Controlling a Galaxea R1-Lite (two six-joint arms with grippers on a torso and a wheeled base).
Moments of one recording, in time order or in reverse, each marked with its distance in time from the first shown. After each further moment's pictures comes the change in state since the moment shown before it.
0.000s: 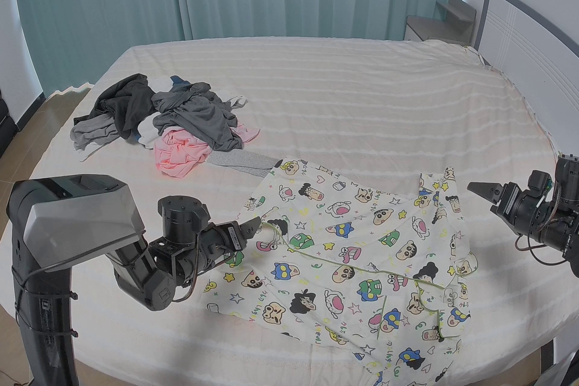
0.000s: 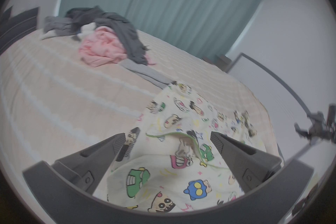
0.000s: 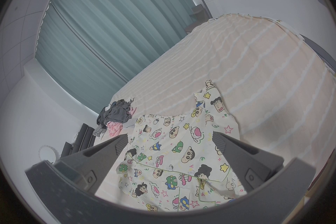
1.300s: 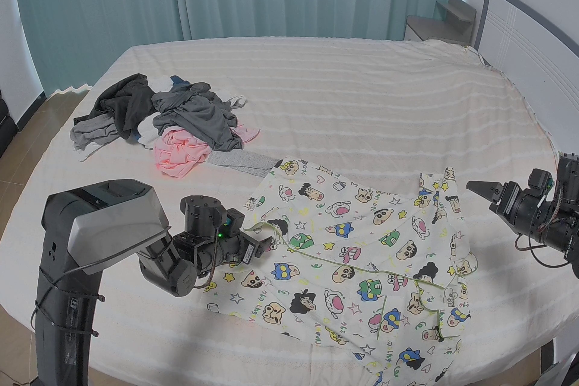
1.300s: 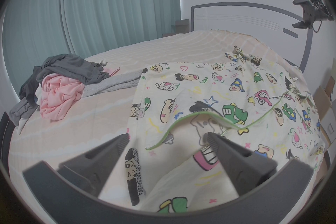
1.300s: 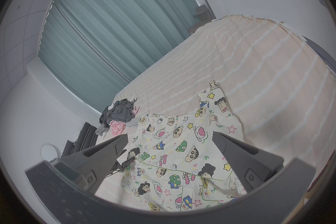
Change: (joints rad) left arm 0.018 0.169 -0.251 0.149 -0.103 0.717; right arm 0.024 -0.026 0.003 0.005 -0.004 0.000
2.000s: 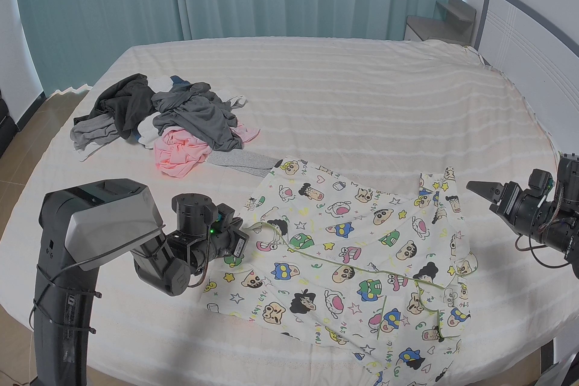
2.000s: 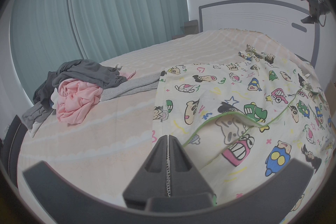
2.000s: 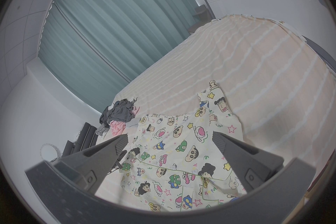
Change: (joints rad) left arm 0.031 0.001 0.018 -0.068 0.083 0.041; right arm 0.000 -0.003 0.002 0.001 0.000 0.001
